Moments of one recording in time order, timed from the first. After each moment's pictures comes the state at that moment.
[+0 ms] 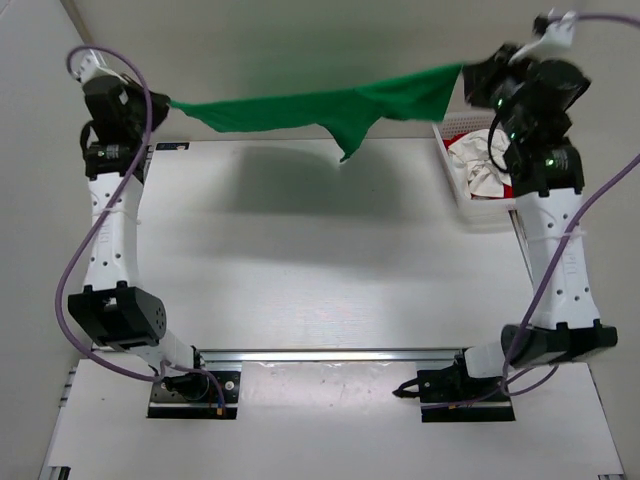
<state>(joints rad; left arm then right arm) 0.14 1.60 1.90 -0.39 0.07 -0.69 0.09 1.53 2.10 -0.40 -0.10 0.31</state>
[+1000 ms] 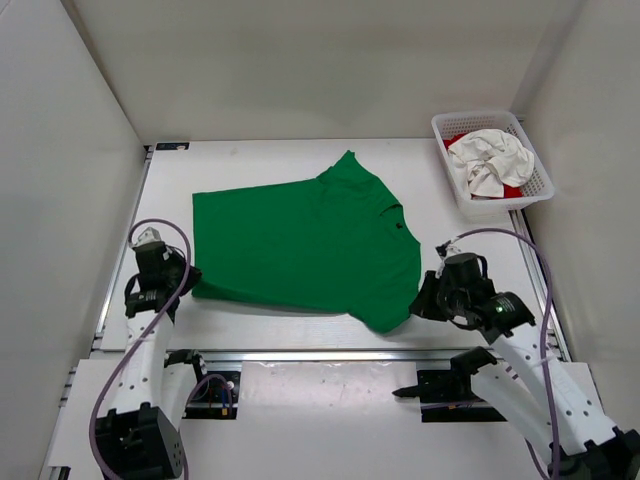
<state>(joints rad) 0.18 0.78 0.49 -0.42 0.05 -0.58 0.40 0.64 0.58 -0.84 -0.17 0.53</state>
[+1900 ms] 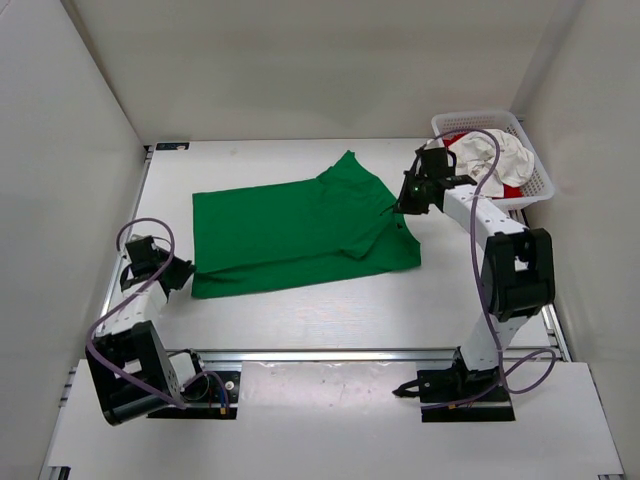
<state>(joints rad) 0.34 1.17 0.49 -0.15 0.17 -0.77 0.18 1.74 1.31 -0.45 -0.19 0.39</state>
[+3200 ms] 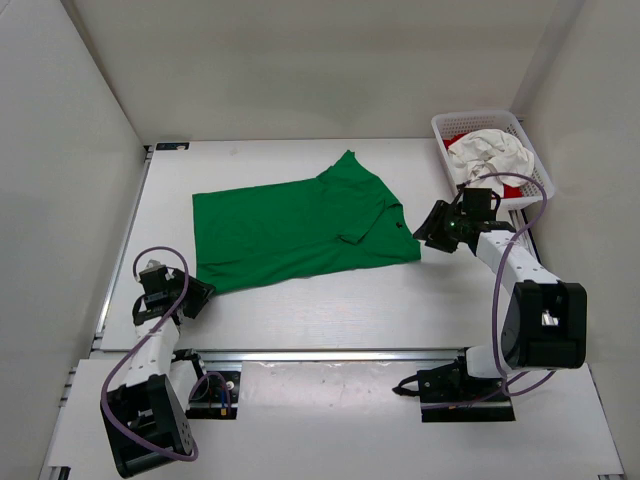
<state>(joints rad) 0.31 0.88 0.25 -0.23 0.23 -0.76 -0.01 1.40 0.88 -0.32 -0.30 0.47</state>
